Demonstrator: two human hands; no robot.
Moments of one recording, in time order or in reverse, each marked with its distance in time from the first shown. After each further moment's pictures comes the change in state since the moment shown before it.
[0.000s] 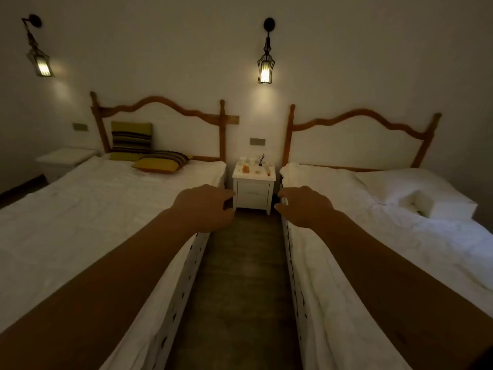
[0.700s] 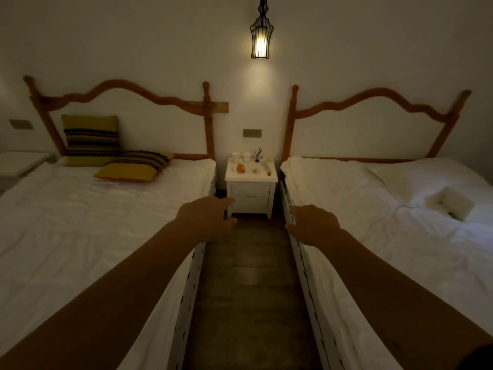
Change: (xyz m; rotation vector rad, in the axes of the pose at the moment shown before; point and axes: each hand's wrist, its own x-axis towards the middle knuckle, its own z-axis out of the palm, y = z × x) left_hand 0.383 -0.151 0.081 -0.038 -0.162 0.022; right_hand 0.365 0.048 0.112 -0.142 -0.164 0.198
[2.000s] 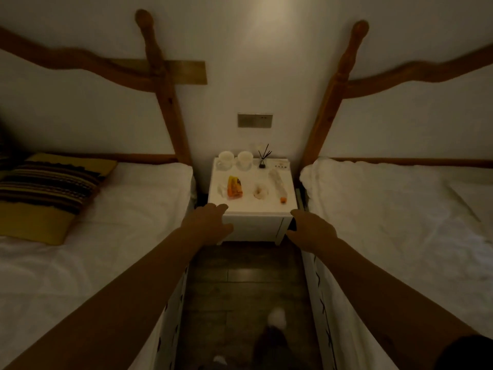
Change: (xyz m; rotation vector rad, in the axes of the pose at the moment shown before) left_hand 0.902 -0.187 0.130 -0.193 -0.290 -0.070; right_hand 0.869 0.090 0.111 0.245 -0.263 0.066
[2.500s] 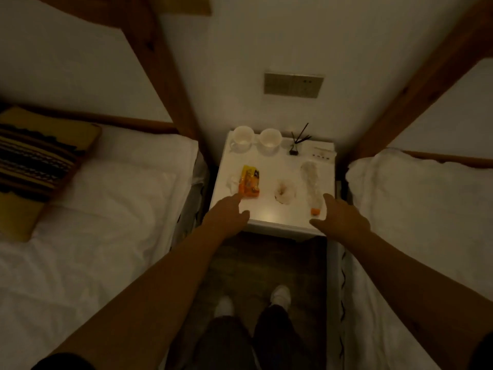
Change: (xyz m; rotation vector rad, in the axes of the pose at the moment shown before) left_hand 0.280 -0.019 0.078 -0.385 -0.043 -0.225; right_hand 0.324 0.088 0.051 -0.042 -0.188 0.080
